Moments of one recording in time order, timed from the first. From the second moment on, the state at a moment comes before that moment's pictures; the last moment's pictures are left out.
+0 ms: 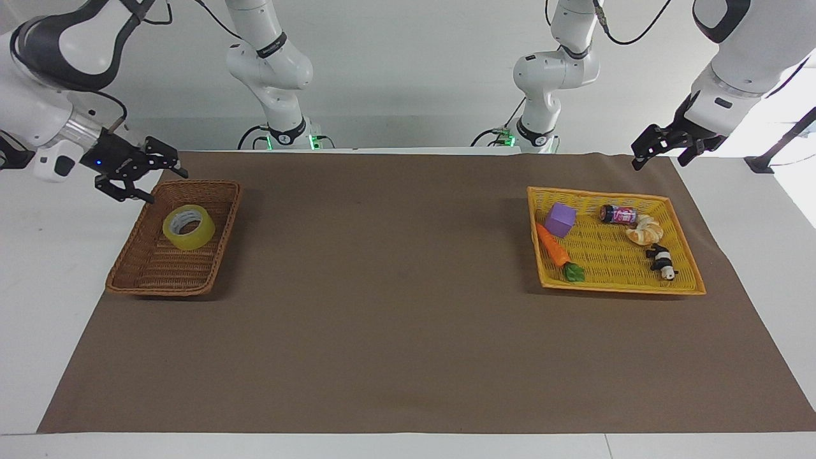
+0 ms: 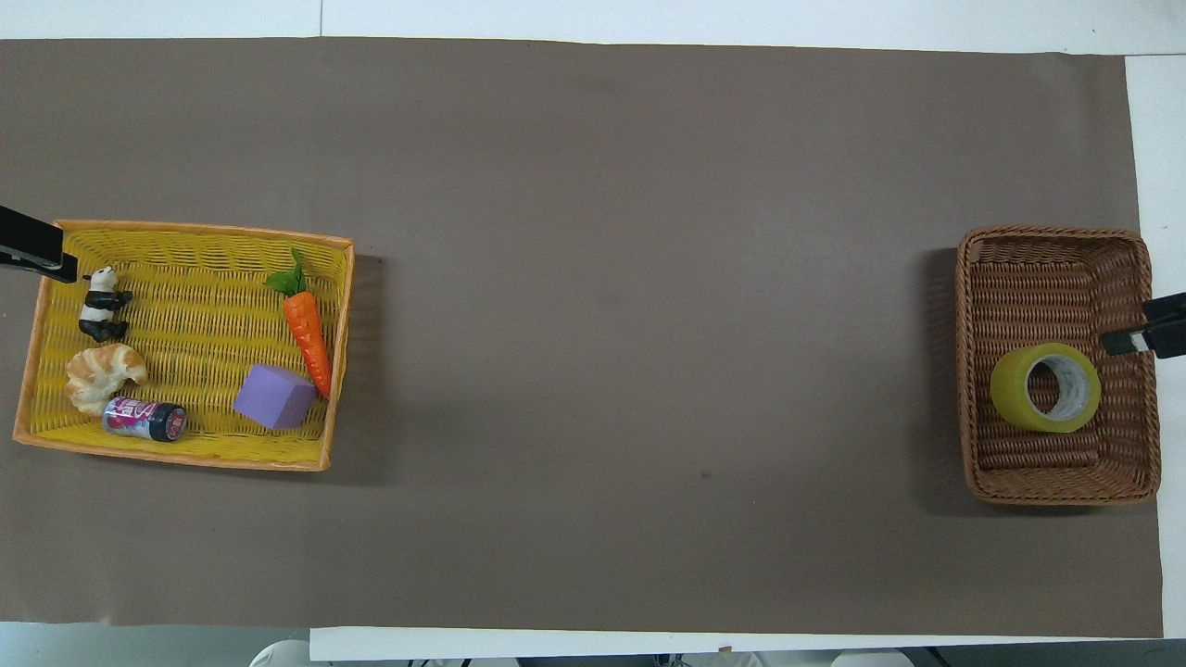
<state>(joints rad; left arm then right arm) 0.03 -0.01 -0.11 -1.52 0.01 1.41 -0.06 -0.22 -0.01 -0.11 -1.75 0.28 1.50 -0.71</state>
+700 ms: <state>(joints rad) 0.03 -0.01 -0.11 -1.52 0.01 1.41 -0.06 -0.01 -0.05 -0.10 -1.61 -0.02 1.43 -0.16</state>
